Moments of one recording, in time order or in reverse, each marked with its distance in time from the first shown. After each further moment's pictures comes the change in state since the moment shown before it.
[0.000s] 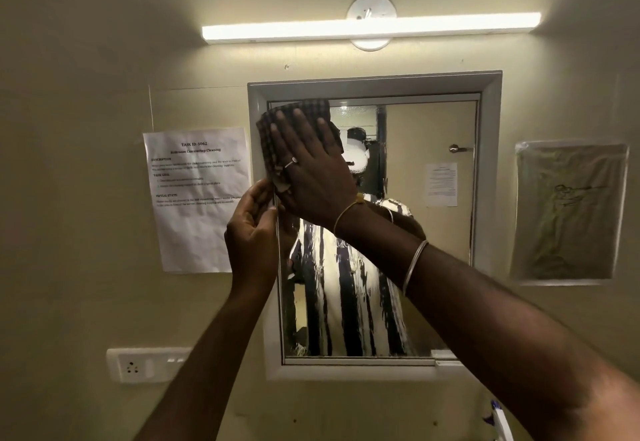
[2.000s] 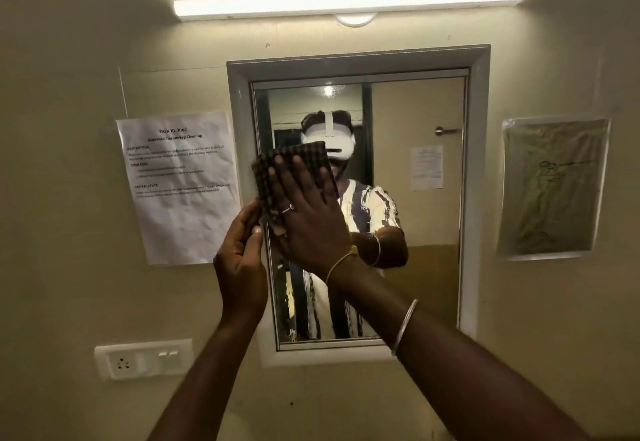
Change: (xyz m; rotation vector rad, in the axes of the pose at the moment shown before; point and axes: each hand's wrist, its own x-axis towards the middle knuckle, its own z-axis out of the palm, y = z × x) left_hand -0.032 -0.045 -0.023 -0.037 -0.079 0.004; right_hand -0.085 -0.050 0.004 0.092 -0.141 0.142
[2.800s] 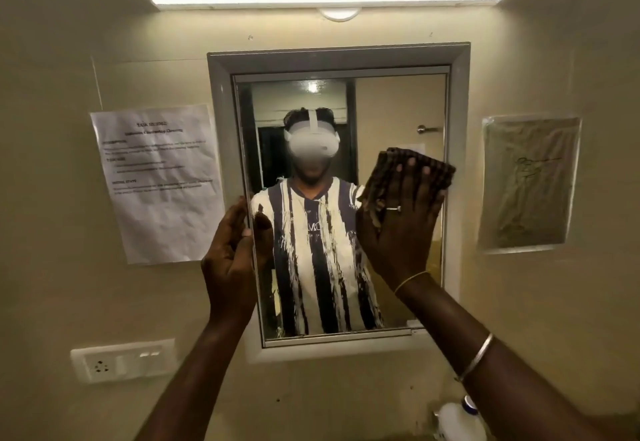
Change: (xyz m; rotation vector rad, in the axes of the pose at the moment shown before) left_hand -0.007 -0.013 -0.002 0.027 -0.045 0.045; right_hand -0.088 0.100 -0.028 -0.047 0.094 0.552
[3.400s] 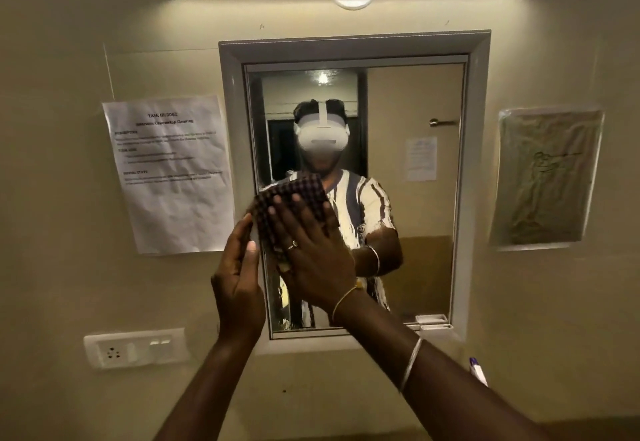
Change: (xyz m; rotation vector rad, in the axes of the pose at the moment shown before) left_hand -0.028 -0.010 -0.011 0.030 0.006 -0.003; right_hand -0.049 -0.105 0.035 0.041 -0.230 -0.592
